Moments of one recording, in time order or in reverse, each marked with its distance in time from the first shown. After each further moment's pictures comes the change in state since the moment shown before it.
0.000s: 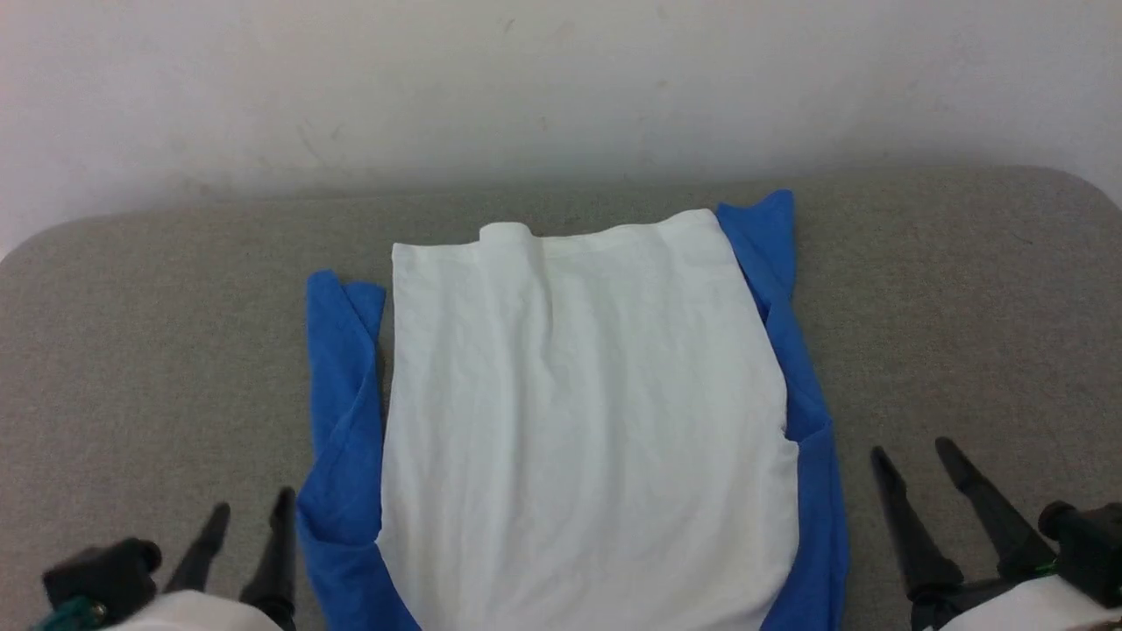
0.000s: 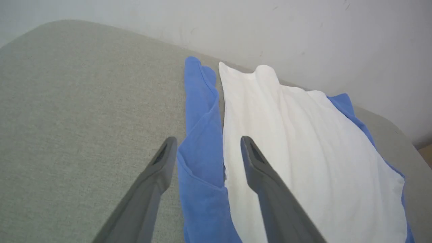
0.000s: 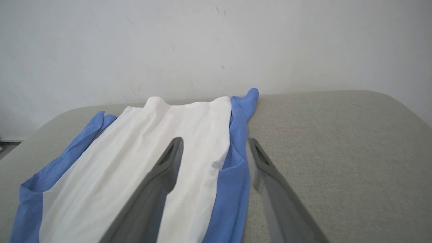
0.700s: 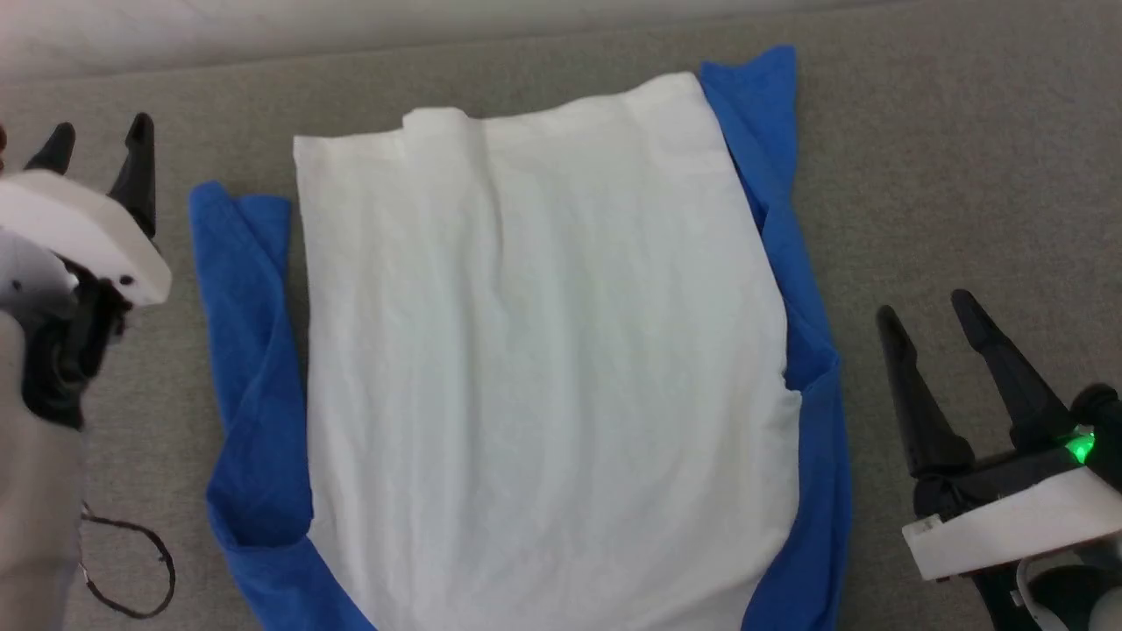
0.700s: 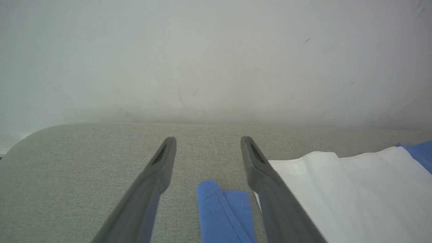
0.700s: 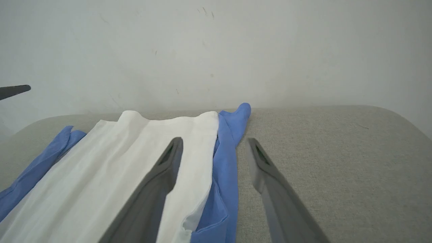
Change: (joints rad) left arm -0.883 0.193 0.015 0.508 0.043 -0.118 0.065; right arm -0.248 -0.007 0.006 -0.056 -0.013 0.000 -0.014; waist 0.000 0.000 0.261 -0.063
